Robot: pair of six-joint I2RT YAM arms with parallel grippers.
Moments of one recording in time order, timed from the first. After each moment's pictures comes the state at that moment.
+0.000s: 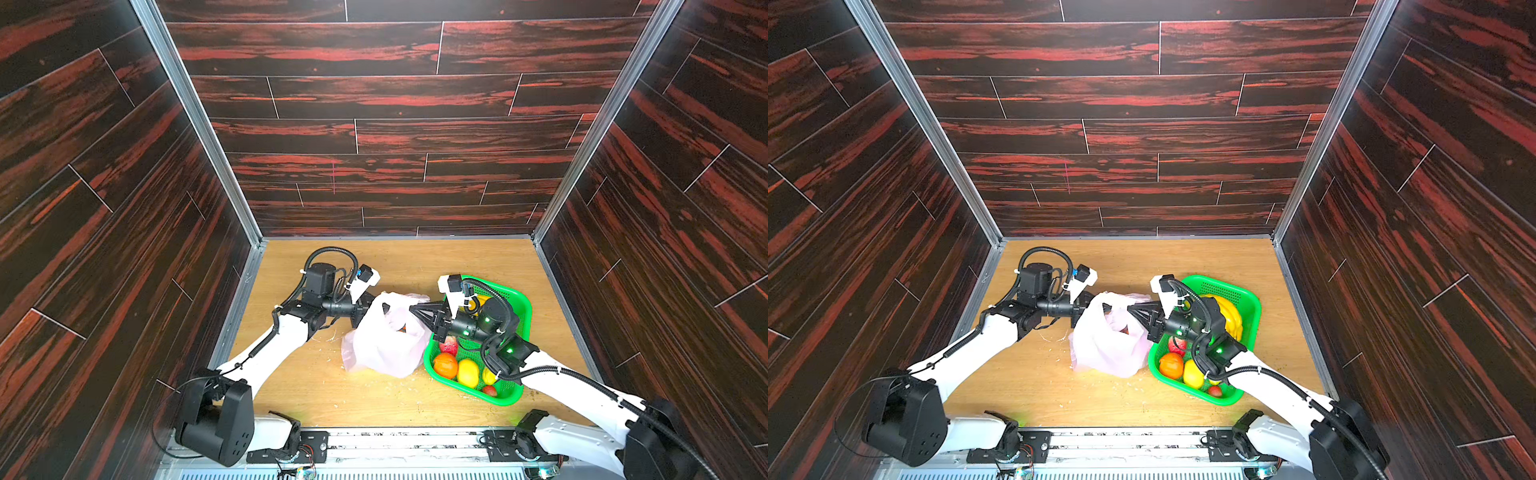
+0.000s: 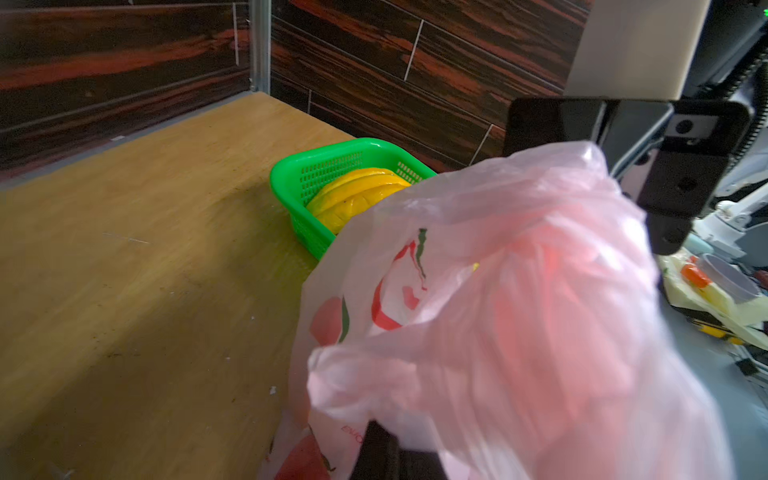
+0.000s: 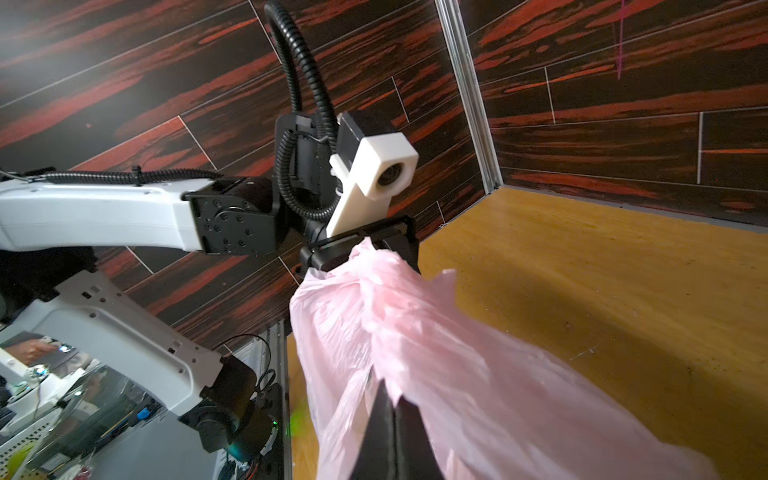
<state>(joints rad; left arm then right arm) -0.32 1.34 0.91 -0.09 1.00 0.17 0.70 1.10 0.62 0.48 -0.52 0.41</state>
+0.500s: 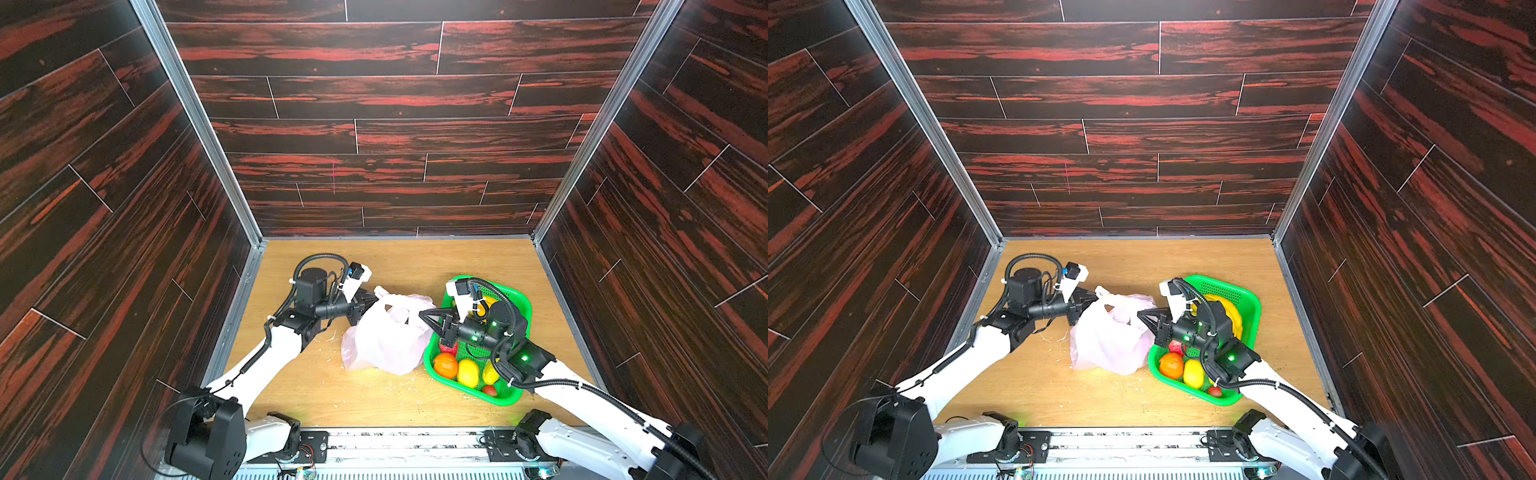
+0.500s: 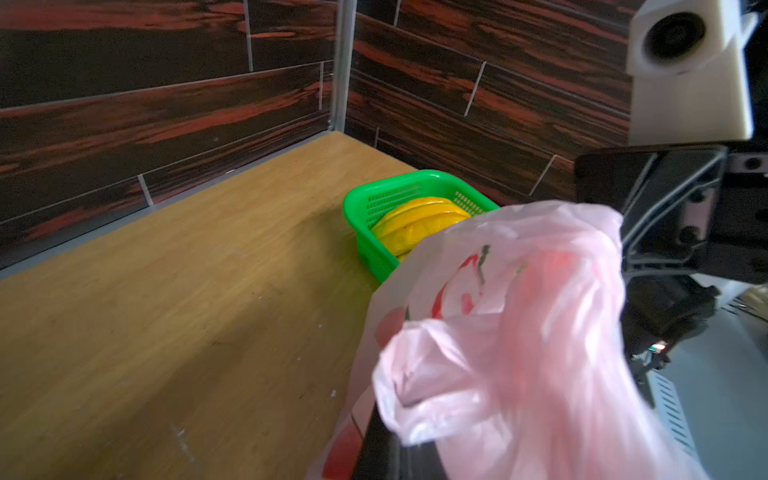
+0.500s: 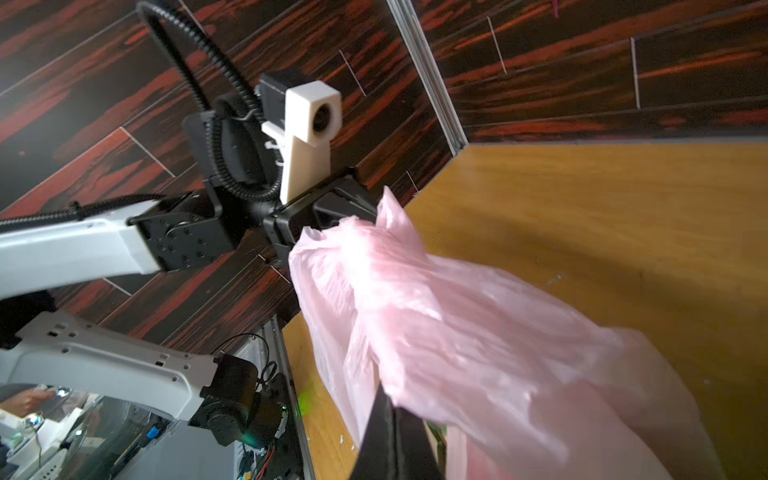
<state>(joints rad) -0.30 1.23 0.78 0.10 0.82 0.05 0.70 0.97 0.62 0.19 -0.42 0.49</state>
